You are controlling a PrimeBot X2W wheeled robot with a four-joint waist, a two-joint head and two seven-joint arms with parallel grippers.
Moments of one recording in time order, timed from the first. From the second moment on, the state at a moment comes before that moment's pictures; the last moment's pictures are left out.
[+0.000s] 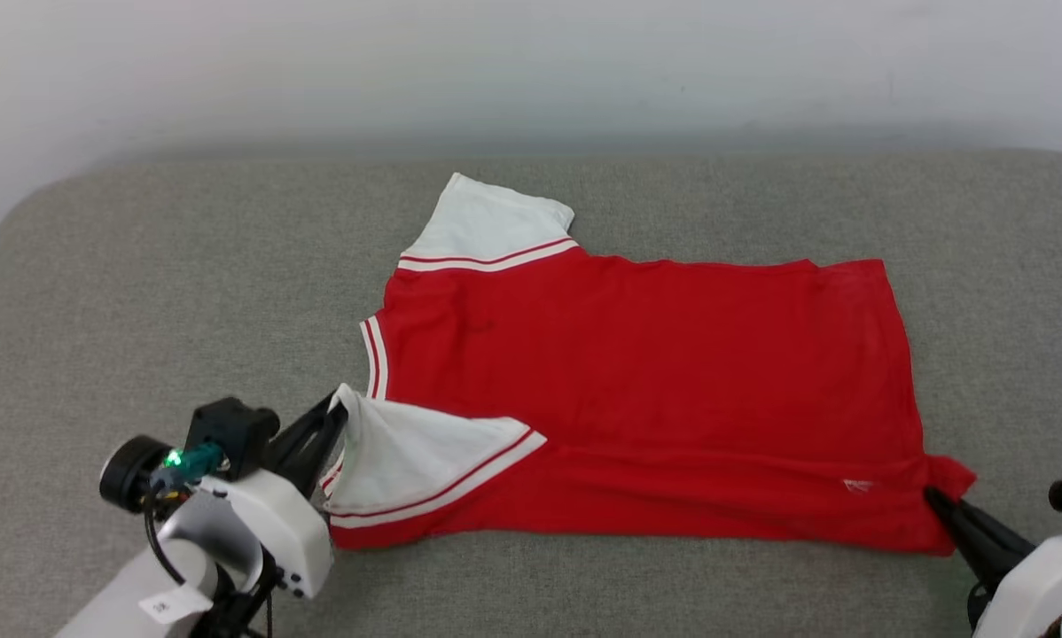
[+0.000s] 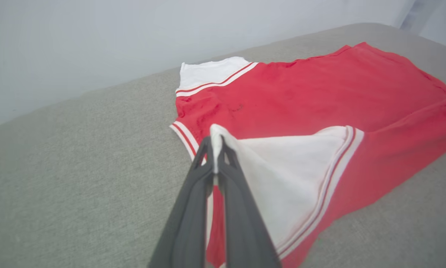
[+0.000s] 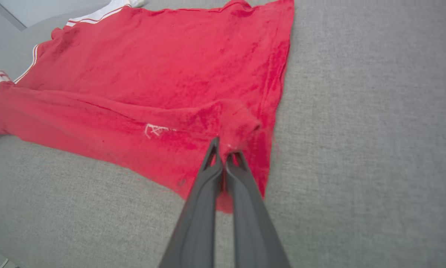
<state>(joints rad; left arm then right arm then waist) -0.28 0.61 -0.61 0.16 -0.63 0.02 -0.11 0.00 -0.58 0.26 0.20 0.75 0.13 0.07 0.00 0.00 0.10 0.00</state>
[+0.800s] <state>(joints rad) -0.61 0.46 -0.75 0.74 -0.62 -0.13 -0.20 -0.34 -0.56 0.44 0.45 0.72 0.13 0.08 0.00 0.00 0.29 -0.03</state>
